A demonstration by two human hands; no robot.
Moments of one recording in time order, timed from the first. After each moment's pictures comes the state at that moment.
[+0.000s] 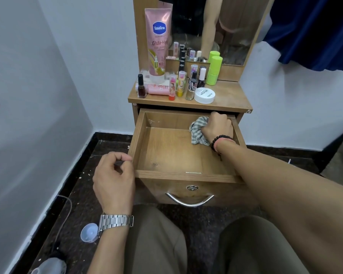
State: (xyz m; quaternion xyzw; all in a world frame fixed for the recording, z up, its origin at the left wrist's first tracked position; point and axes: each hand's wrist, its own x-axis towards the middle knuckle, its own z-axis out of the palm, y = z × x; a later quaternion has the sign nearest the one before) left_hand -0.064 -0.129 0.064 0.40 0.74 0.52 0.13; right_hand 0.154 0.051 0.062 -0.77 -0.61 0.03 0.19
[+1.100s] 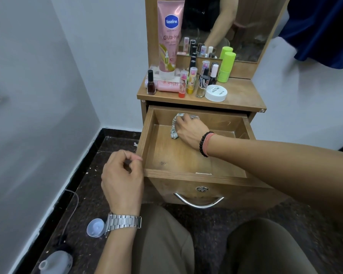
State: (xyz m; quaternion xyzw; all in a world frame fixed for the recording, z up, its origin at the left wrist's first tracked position) left_hand -0.068 -0.129 0.061 0.42 0.73 0.53 0.12; right_hand 0.090 0.054 0.045 -0.37 -0.85 -0.34 -0.15
